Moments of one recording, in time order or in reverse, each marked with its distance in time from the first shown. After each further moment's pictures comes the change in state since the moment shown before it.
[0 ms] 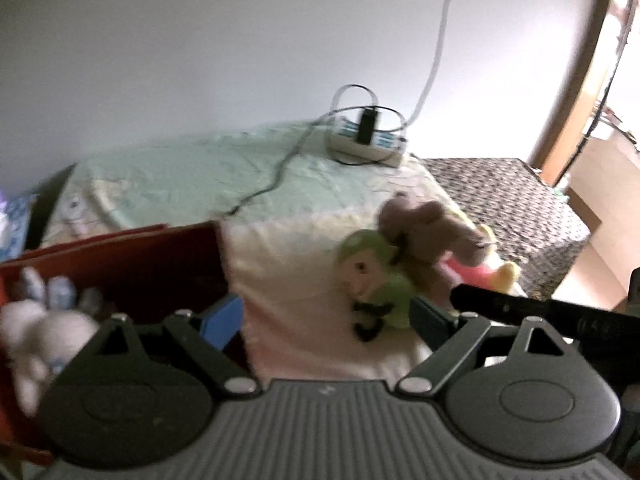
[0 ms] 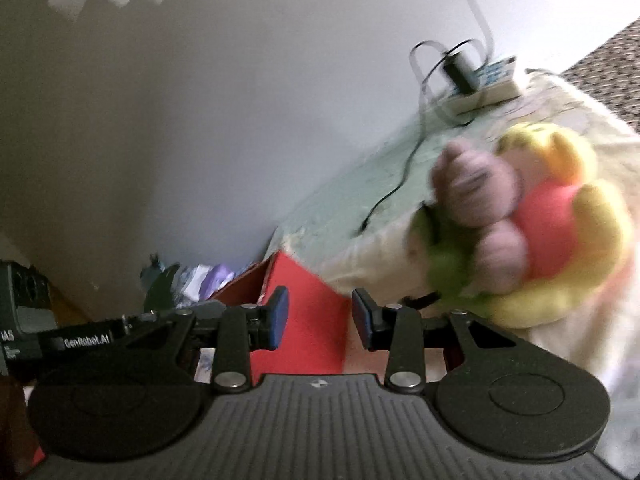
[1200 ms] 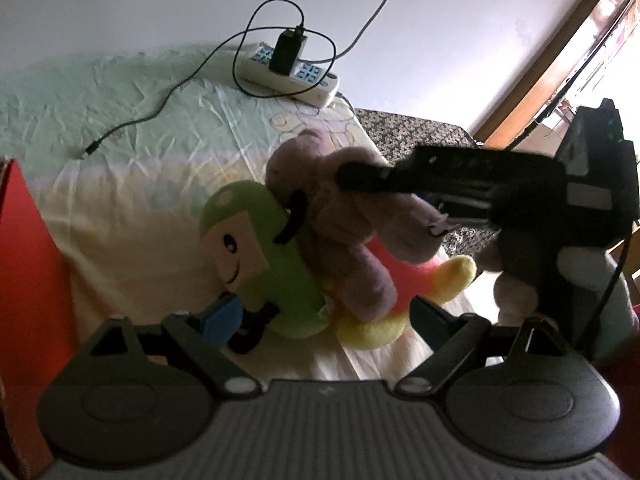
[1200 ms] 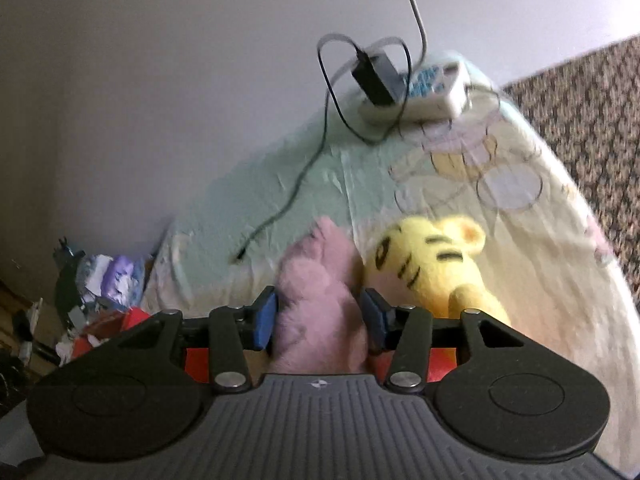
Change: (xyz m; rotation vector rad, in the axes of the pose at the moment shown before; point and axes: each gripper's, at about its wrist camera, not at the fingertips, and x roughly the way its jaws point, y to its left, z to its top) left arm 0.124 -0.039 0.003 -0.113 0.154 -0.249; right arm 0.080 -0.068 0.096 -0.044 0.179 -0.243
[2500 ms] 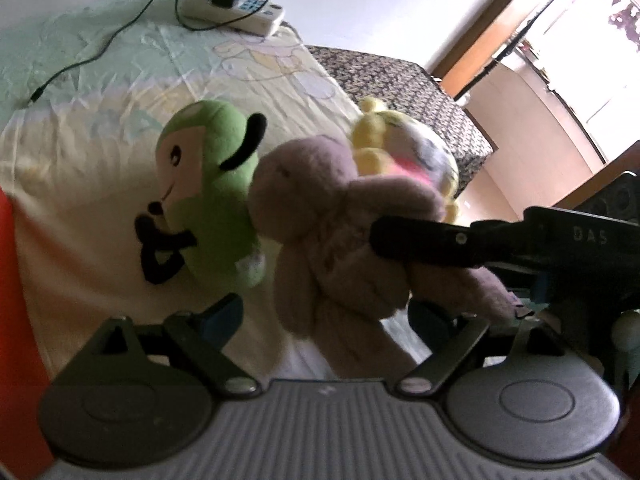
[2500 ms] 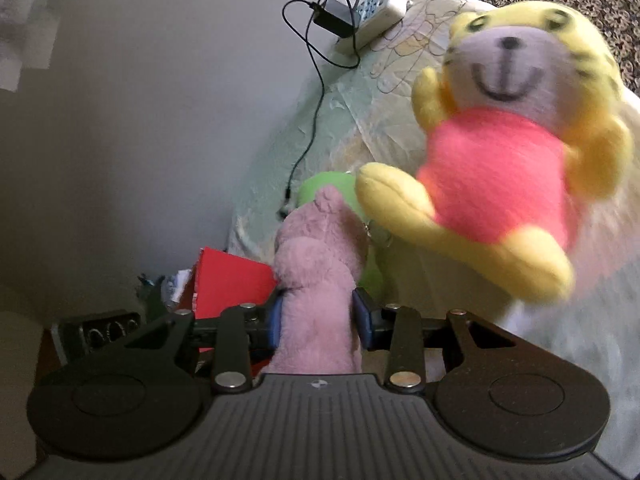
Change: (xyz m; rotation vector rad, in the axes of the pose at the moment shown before) left arm 0.013 -0.021 -0.049 0.088 0.143 -0.113; right arm -0.067 -0.030 -0.104 0.338 0.012 0.238
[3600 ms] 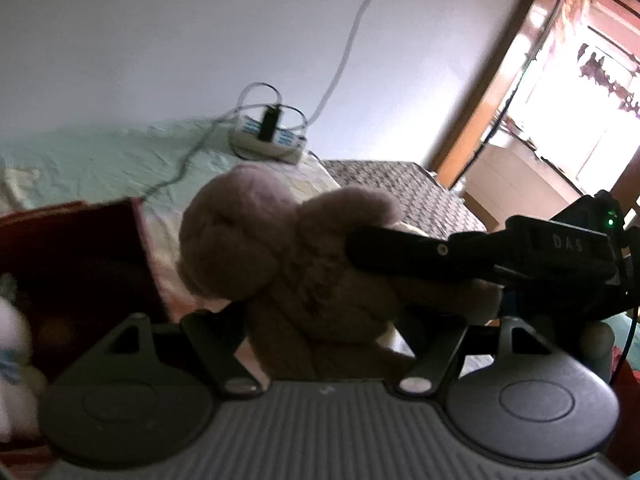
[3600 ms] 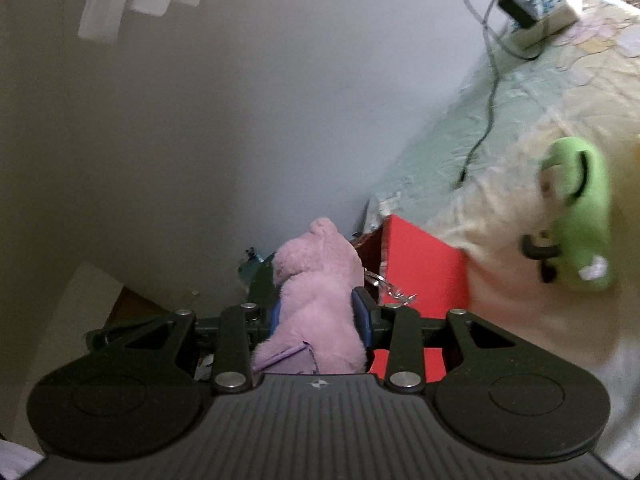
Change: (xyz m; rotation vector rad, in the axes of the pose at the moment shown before) left arm -0.163 0.025 -0.033 0.046 -0.331 0.064; right arm 0.026 0.119 -0.043 -0.158 0.012 0.325
